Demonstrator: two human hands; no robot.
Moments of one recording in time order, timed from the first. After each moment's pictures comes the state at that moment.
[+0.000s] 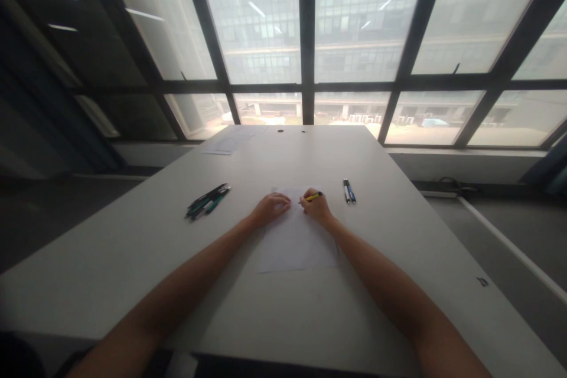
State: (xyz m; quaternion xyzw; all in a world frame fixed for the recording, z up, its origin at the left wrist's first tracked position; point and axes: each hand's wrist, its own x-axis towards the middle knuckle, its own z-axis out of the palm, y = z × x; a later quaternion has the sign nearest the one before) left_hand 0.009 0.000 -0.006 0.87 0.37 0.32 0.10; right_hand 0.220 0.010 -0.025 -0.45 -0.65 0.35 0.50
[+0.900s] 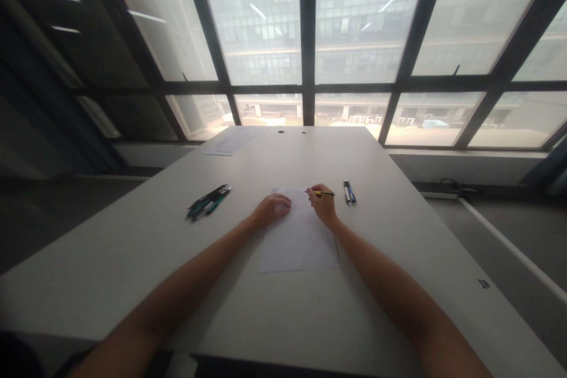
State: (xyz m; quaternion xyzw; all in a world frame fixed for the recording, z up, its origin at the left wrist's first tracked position) left_hand 0.007 0.004 -0.010 0.86 0.37 0.32 0.11; right_hand 0.230 0.009 -0.013 -0.43 -0.59 0.30 0.61
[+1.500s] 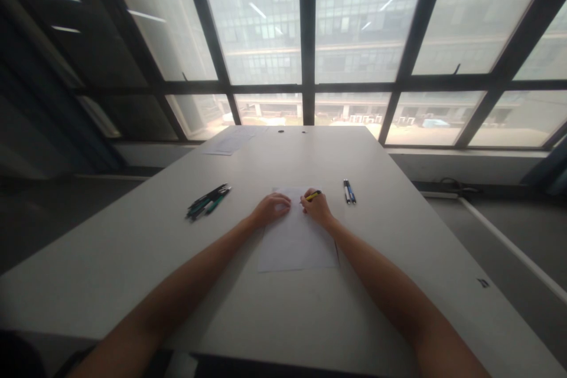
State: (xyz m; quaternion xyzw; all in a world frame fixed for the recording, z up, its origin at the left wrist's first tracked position) left_hand 0.007 0.002 -0.007 0.87 0.36 0.32 0.11; right_hand 0.220 0.012 -0.027 -0.47 -0.65 0.34 0.49
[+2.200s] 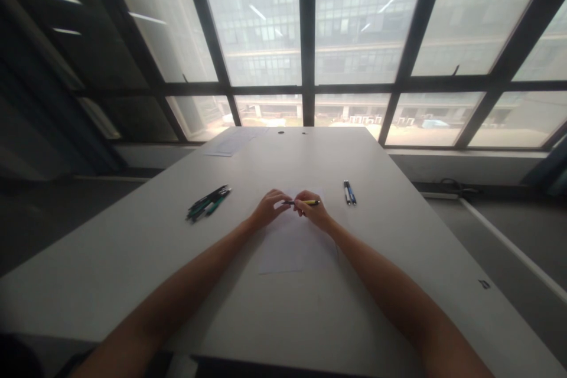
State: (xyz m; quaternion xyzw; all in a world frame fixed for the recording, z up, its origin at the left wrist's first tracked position) left_hand 0.008 -0.005 0.002 0.85 0.36 0.37 0.07; right_hand 0.217 -0.013 -0.002 -0.31 -0.64 0.49 0.49
